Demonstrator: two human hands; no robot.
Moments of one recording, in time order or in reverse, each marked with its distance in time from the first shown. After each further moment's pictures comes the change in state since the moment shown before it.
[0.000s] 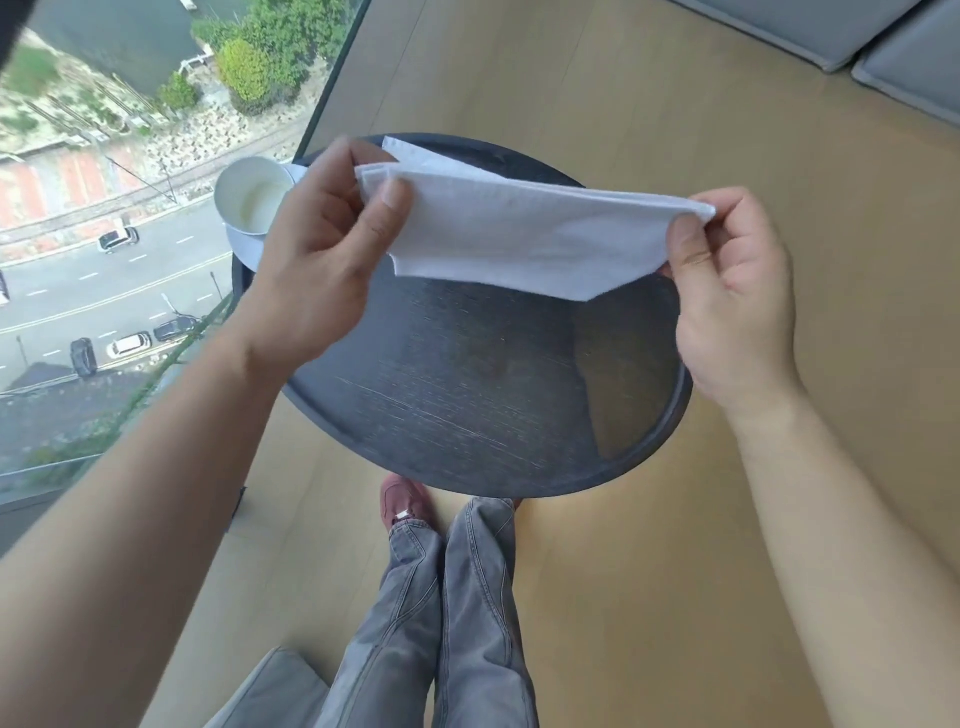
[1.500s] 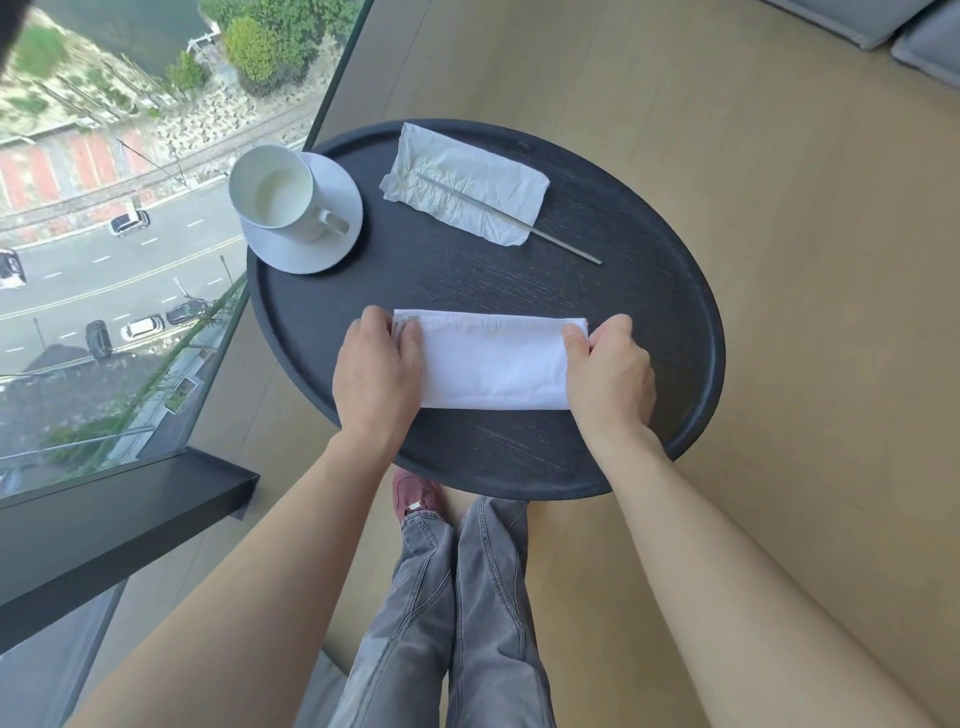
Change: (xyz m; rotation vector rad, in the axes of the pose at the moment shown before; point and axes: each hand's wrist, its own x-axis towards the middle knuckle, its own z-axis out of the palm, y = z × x) left_hand -0.070 -0.118 0.043 0.774 0.412 -0.631; right_hand -0.050 0.082 0.093 -0.833 0.004 0.552
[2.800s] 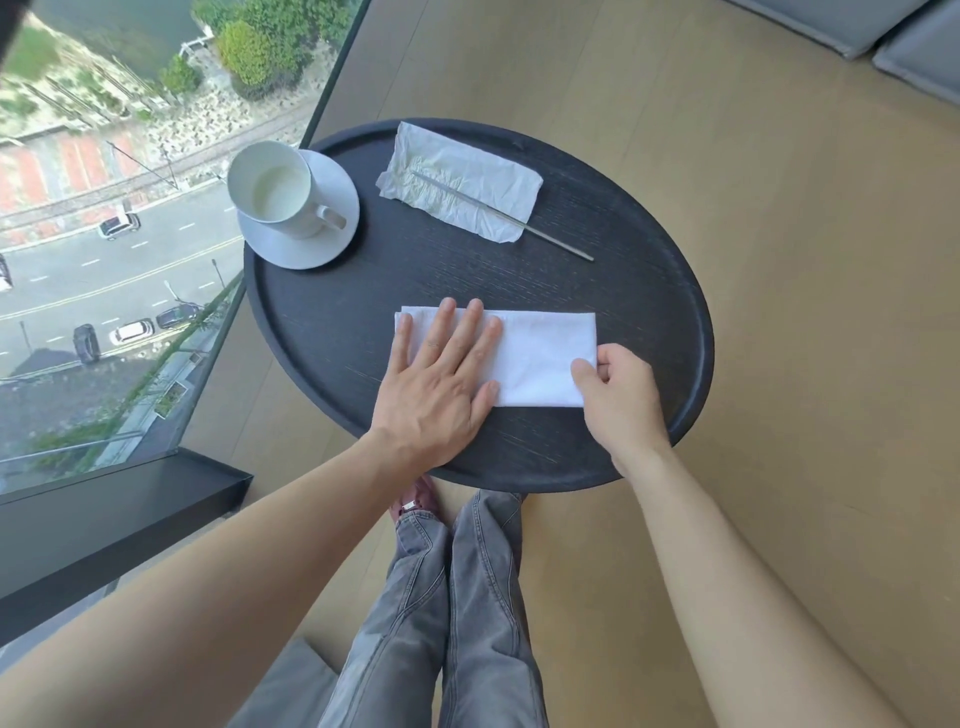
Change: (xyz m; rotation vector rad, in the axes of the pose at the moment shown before) left_hand -0.028 -0.012 0.034 0.557 -0.208 0.777; right_hand -0.020 0.027 -0.019 0.413 -0.234 0.037
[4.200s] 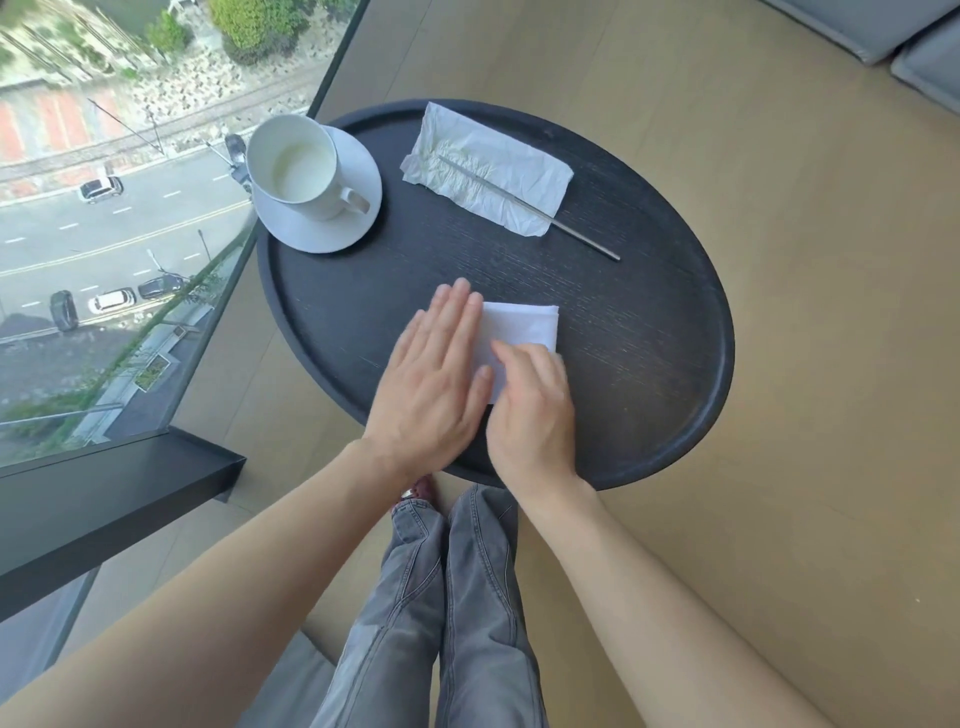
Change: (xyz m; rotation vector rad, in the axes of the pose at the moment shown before) left_hand -0.016 -0.010 -0.027 -0.334 0.160 -0.072; right_hand -0.050 -0.041 0.083 -0.243 0.116 -0.552
